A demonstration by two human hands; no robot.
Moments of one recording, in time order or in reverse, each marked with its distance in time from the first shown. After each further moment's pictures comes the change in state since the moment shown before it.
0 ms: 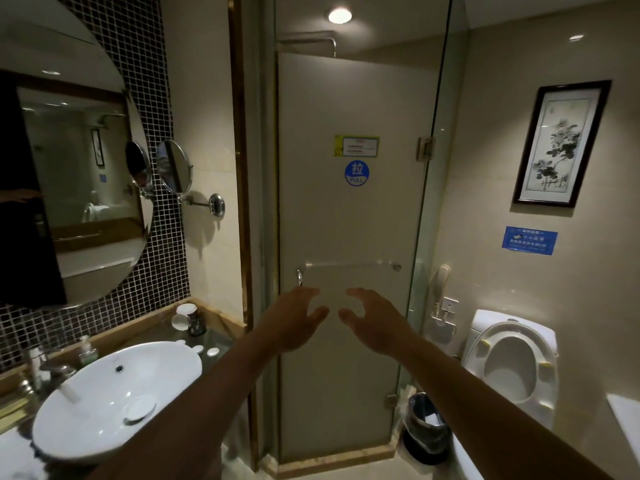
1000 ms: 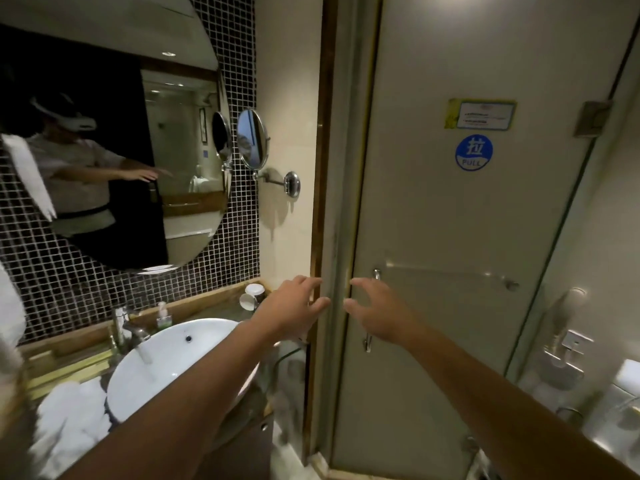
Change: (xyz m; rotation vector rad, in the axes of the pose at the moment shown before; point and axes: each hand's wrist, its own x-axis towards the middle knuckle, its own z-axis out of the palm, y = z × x) left_hand 0.064 -0.165 -0.014 0.085 0.057 -0.333; right_hand 0.188 -0.031 0.122 0.066 -0.202 -0.213
